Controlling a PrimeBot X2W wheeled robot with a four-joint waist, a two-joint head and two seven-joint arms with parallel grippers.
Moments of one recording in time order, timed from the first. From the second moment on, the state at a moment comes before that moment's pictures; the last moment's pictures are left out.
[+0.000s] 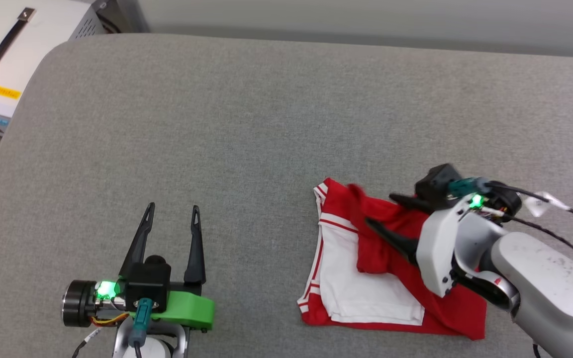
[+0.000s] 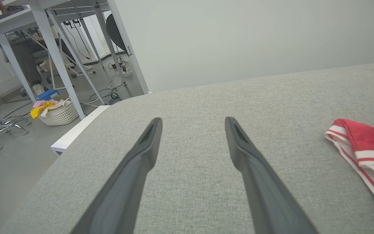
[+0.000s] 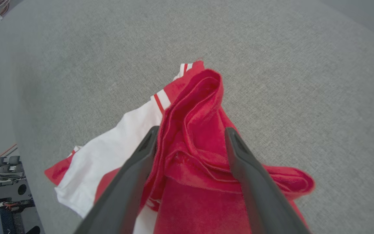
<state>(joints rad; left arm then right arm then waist) -0.05 0.16 -0.21 0.05 -0.02 0.18 -0.26 -0.61 -0.52 0.91 0.20 0.74 0.13 0.25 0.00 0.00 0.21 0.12</state>
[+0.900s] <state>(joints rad) 0.03 0.18 -0.21 0.04 -0.02 0.17 -0.26 -0.05 -0.21 0.08 0.00 0.11 0.13 -0.24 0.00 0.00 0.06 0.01</state>
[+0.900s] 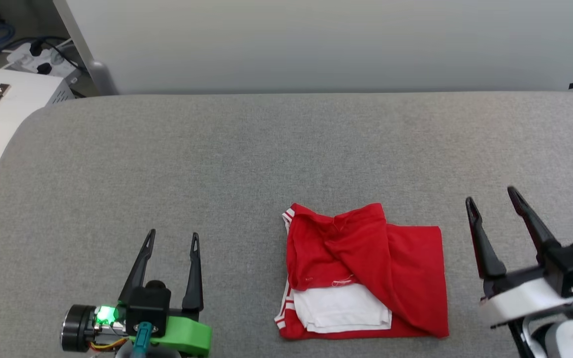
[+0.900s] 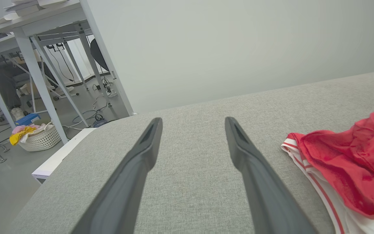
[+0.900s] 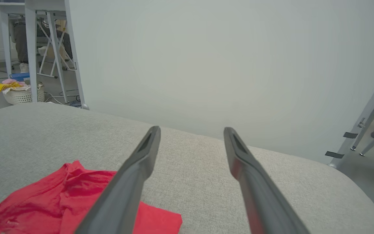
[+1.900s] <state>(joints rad) 0.10 0.18 -0.20 0.02 -0.03 0.15 -0.26 0.02 -0.16 -0.02 -0.09 0.11 0.13 -0.26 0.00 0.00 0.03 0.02</state>
